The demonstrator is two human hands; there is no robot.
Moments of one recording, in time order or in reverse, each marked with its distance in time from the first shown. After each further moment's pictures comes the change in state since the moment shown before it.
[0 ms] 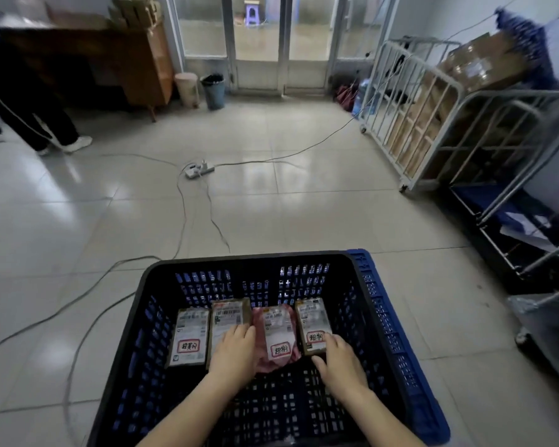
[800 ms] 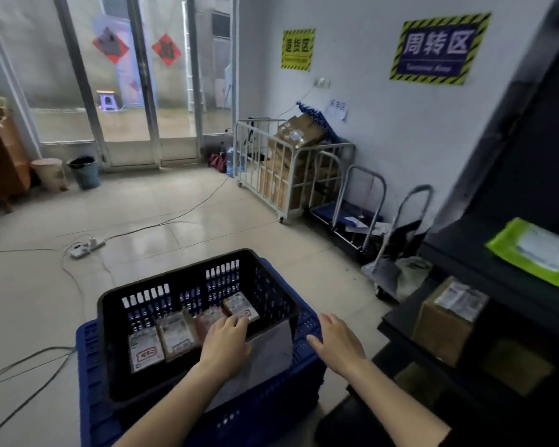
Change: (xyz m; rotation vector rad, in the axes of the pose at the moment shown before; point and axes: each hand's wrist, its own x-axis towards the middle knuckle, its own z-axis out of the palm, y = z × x) left_hand -0.223 0.054 -0.077 0.053 0.165 0.506; right_hand -0.316 -0.021 -0.068 -0.012 0.364 0.254
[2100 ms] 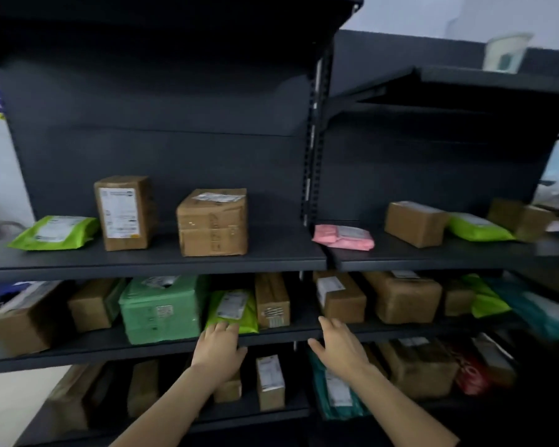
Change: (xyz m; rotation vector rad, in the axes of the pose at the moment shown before) left_hand -0.370 0.588 0.050 0.024 -0.124 0.996; right_hand -0.689 0.346 -0.123 -0.032 0.464 0.972
